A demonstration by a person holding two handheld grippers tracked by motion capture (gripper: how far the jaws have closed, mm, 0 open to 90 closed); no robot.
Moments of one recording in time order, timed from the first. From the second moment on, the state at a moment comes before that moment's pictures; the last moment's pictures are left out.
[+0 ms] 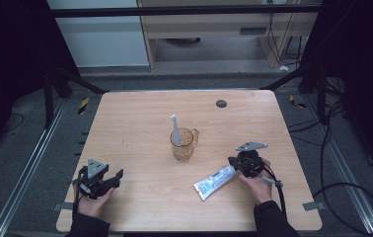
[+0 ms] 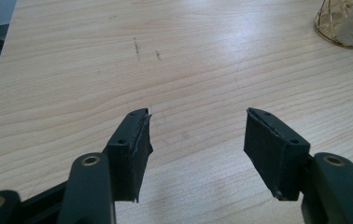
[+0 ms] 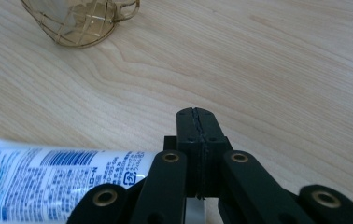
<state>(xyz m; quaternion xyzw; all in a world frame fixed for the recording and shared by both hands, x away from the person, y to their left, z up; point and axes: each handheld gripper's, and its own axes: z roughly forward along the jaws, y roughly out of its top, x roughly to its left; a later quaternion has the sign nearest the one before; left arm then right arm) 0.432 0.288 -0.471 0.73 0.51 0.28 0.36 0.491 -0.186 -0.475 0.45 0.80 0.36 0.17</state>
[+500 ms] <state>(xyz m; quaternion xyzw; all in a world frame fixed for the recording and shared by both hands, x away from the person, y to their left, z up) 0.432 0.290 -0.470 0.73 0.51 0.28 0.36 0.463 -0.196 -0.476 0.44 0.82 0.33 0.16</state>
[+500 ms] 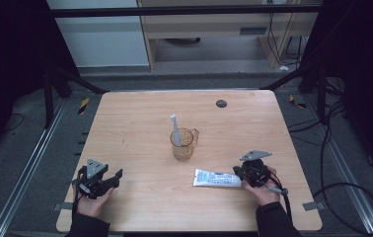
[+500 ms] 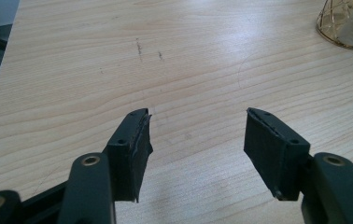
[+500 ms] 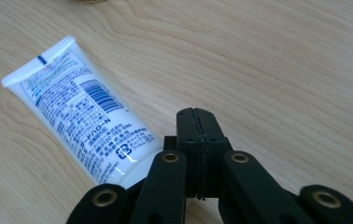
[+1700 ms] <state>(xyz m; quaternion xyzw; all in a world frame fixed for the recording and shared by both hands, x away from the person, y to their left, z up) 0.434 0.290 -0.472 0.73 0.51 0.27 0.36 0.430 -0.194 -0.463 0.42 0.82 0.35 0.15</state>
